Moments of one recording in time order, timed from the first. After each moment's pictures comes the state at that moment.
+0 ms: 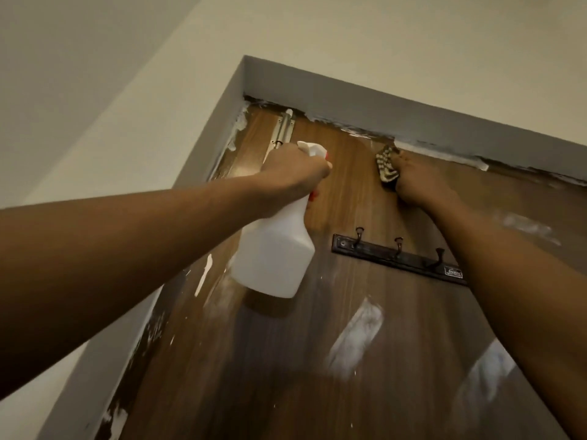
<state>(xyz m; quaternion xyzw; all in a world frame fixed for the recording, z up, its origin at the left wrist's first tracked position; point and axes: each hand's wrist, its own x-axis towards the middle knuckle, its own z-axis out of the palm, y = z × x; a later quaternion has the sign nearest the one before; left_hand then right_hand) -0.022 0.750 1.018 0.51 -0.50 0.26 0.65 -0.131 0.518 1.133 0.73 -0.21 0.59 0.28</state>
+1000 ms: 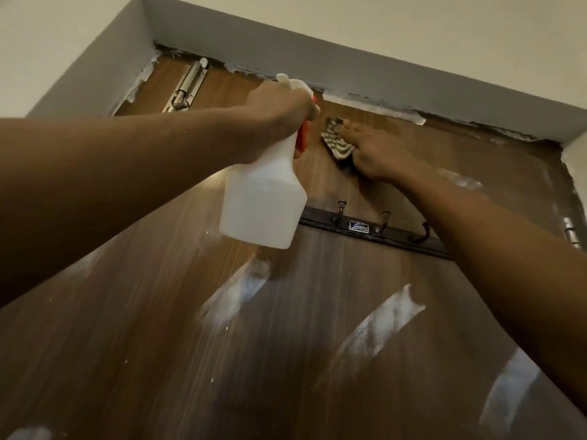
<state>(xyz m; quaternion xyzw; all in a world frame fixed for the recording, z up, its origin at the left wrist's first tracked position) -0.126 0.648 1.040 0.50 -0.51 0.27 0.65 -0.195 0.446 1.122 0.78 -0.14 0.53 0.31</state>
